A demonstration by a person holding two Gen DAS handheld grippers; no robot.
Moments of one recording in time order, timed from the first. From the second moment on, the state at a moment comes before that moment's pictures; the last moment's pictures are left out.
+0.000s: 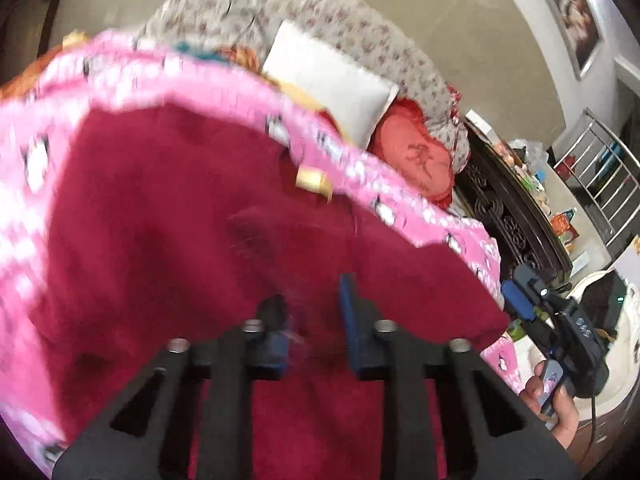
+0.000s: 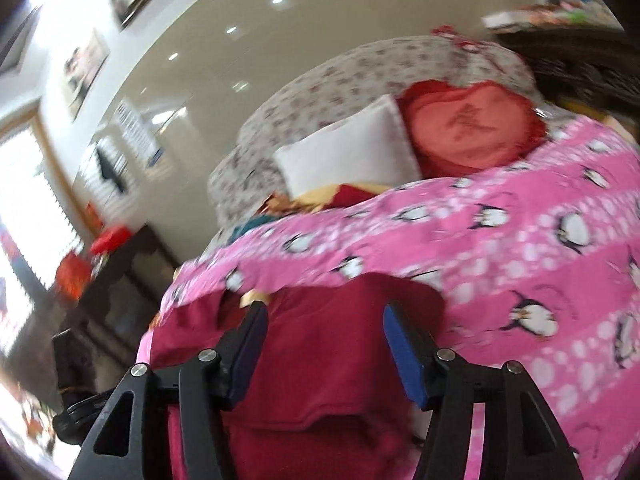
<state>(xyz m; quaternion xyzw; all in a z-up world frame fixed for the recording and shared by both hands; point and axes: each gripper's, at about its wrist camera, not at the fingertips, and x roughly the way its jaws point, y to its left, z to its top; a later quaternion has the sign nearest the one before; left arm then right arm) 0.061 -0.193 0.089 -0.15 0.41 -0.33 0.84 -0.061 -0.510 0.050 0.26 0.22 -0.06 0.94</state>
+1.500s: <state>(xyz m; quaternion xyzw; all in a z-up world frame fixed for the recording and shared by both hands) 0.078 -0.151 0.075 -0.16 0.45 -0.29 0.83 -0.045 -0.502 0.036 0.23 0.26 -0.04 0.94</state>
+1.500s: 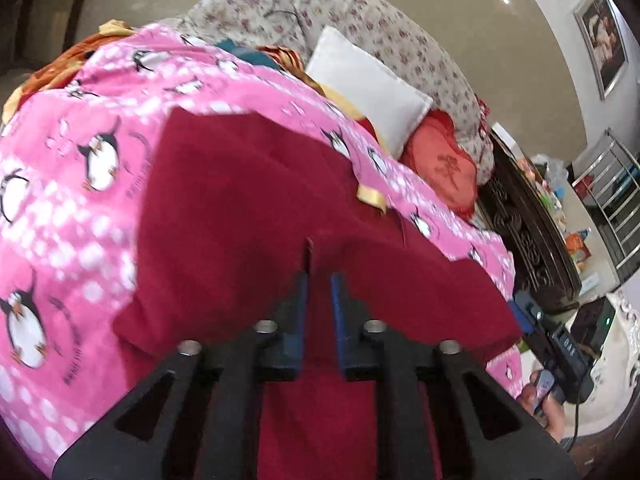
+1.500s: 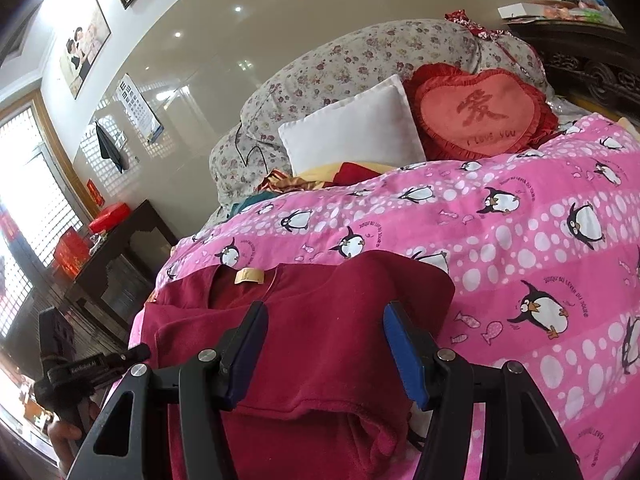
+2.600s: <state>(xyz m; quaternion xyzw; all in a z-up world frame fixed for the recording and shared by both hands) 0.091 -0.143 0.051 -0.12 0.44 -0.22 0.87 0.002 -0.454 -0.015 0.00 0.37 -0.06 0.93</state>
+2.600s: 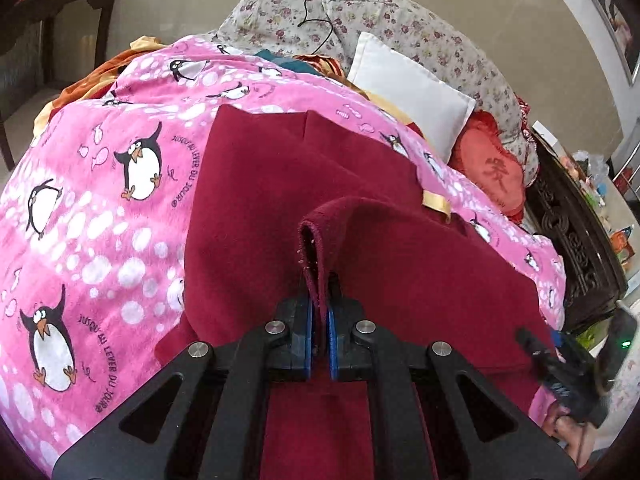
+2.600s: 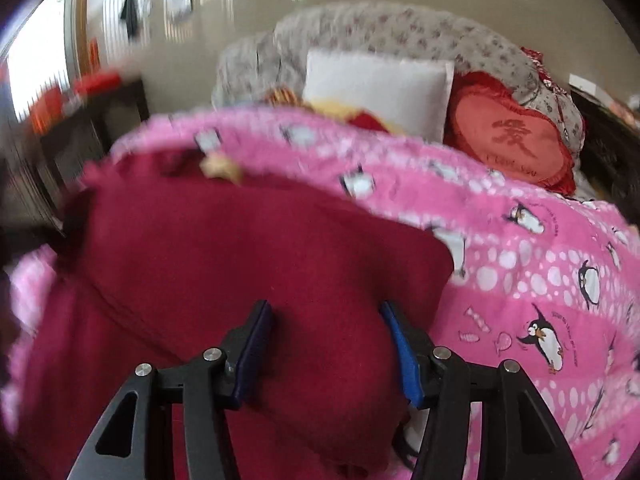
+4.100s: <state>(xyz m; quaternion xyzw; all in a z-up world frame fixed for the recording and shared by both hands) 0.084 -0.130 0.053 -0.08 0.44 -0.18 0.88 -0.051 -0.456 -0.003 -0.08 0.38 -0.12 0.91</state>
